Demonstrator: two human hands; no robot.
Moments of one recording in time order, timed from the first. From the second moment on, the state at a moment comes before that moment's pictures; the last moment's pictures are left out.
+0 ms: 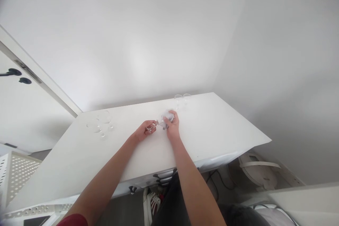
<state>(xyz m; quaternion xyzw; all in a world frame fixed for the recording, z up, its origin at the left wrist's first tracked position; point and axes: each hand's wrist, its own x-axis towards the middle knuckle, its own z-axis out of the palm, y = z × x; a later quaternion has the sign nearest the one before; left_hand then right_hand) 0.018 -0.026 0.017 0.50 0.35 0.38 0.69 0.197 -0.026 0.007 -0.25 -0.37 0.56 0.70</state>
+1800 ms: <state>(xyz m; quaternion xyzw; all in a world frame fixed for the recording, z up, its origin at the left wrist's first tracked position) 0.022 -0.028 0.015 0.54 0.35 0.47 0.61 0.203 -0.019 -0.002 -0.26 -0.32 0.65 0.64</state>
